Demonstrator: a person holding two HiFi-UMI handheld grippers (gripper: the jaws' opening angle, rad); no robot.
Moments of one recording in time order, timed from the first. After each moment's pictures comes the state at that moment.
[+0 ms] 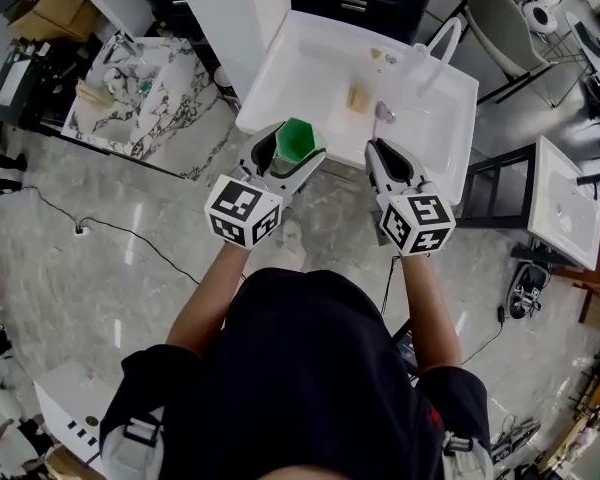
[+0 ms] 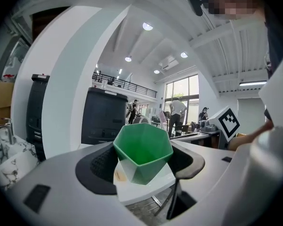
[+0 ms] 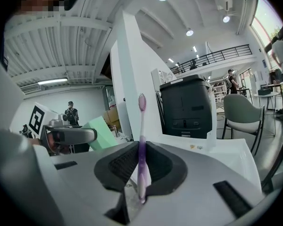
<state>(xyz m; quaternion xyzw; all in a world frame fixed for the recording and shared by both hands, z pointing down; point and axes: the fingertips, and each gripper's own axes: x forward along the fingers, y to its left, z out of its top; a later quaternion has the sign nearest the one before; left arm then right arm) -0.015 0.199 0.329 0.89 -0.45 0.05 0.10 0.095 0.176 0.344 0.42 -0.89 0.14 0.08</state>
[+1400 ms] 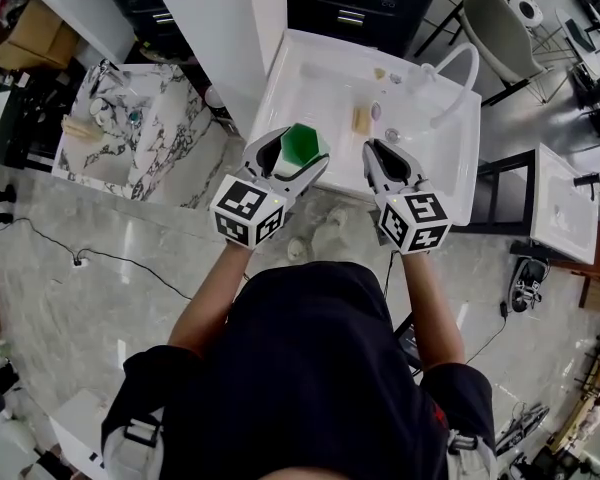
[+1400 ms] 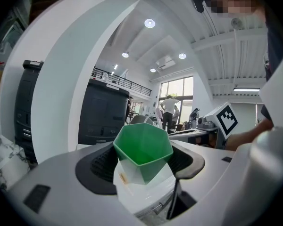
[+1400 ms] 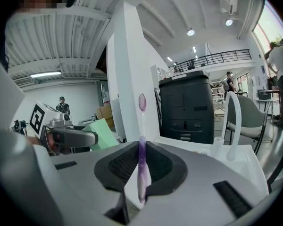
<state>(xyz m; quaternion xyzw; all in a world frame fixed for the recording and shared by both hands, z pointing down) -0.065 0.112 0.351 0.91 -0.39 0.05 0.12 0.036 0.095 0.354 0.45 -0.88 0.13 0.10</state>
